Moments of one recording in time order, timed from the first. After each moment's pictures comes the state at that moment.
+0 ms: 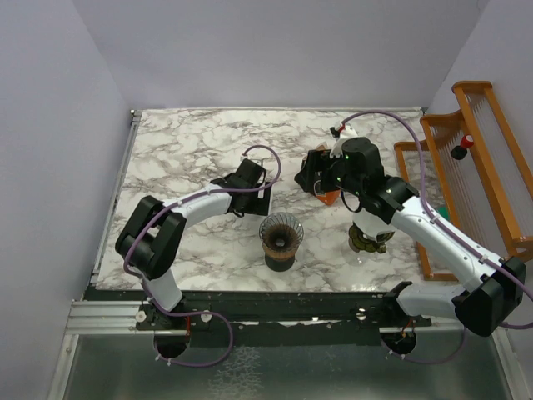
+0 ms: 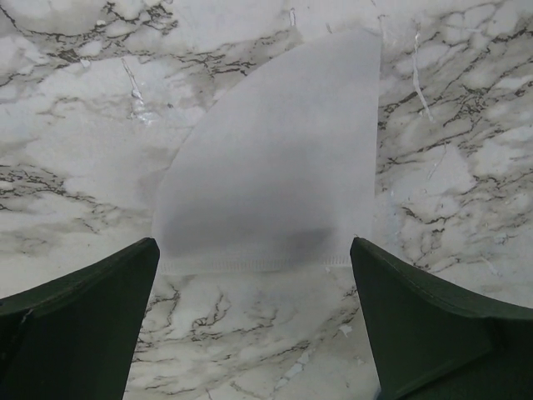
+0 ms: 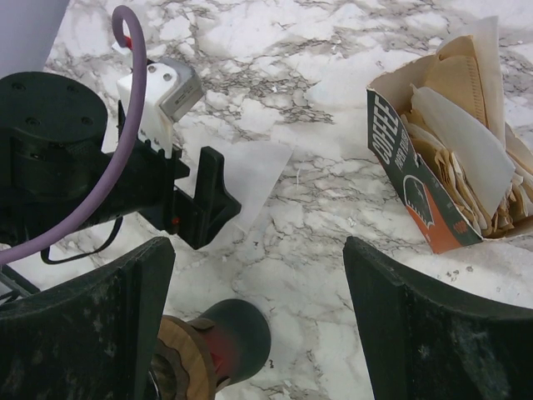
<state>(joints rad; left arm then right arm) -0.60 1.69 1.03 -0.34 -0.12 -0.38 0.61 1.24 1.13 -0.37 0.02 0.39</state>
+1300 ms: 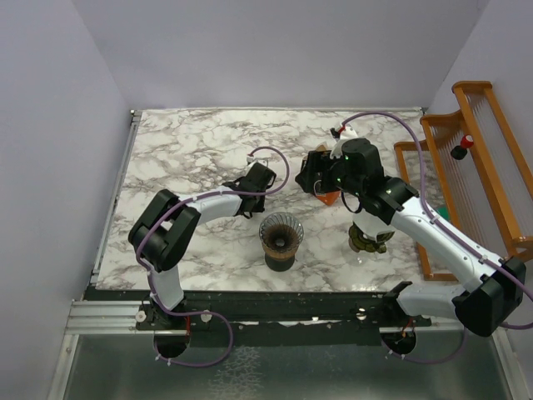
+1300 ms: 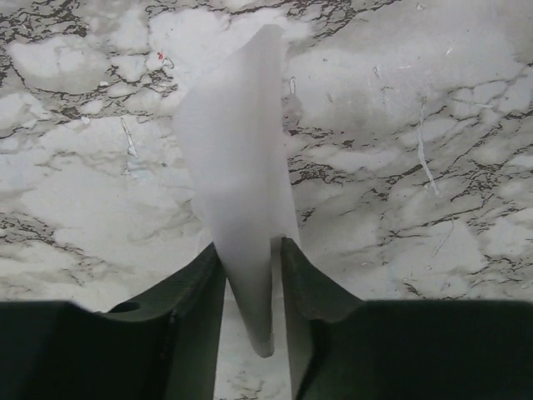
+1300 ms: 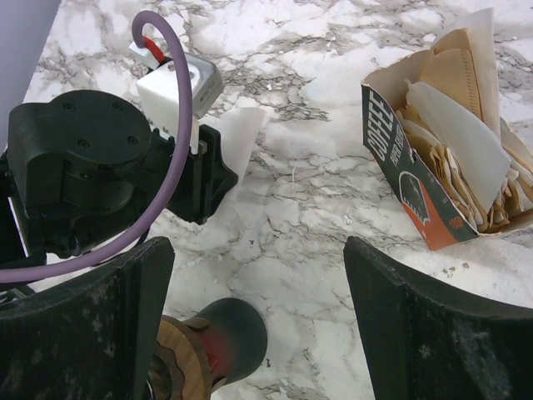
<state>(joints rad) -0.65 1.81 1.05 -0.22 -0.27 -0.41 0.61 1.23 1.12 -0.37 0.04 0.39</state>
